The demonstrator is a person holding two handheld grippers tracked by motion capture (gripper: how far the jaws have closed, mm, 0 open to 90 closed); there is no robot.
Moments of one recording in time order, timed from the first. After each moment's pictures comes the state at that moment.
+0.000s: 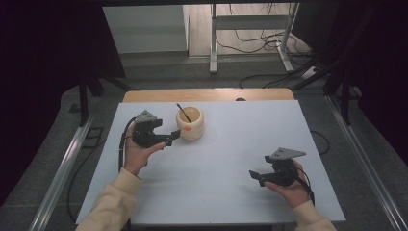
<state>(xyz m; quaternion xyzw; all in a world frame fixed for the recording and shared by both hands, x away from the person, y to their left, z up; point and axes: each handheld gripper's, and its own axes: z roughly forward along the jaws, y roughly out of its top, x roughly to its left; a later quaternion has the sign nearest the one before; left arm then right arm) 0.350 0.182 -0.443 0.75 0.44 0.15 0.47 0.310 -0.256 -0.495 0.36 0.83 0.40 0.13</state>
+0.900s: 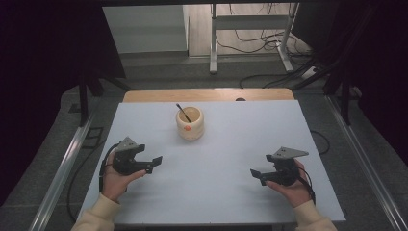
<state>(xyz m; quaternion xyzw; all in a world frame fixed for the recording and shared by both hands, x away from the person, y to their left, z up) 0.286 0.230 -0.490 0.77 0.45 0.14 0.42 0.310 -0.260 -0.493 0.36 0.83 0.41 0.14</state>
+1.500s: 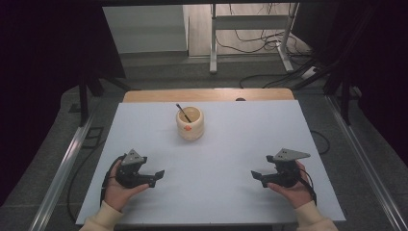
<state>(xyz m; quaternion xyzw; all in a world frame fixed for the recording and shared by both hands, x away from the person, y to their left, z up) 0.266 0.217 -0.510 0.79 0.45 0.13 0.39 0.308 -0.264 -0.495 0.34 0.83 0.42 0.14</state>
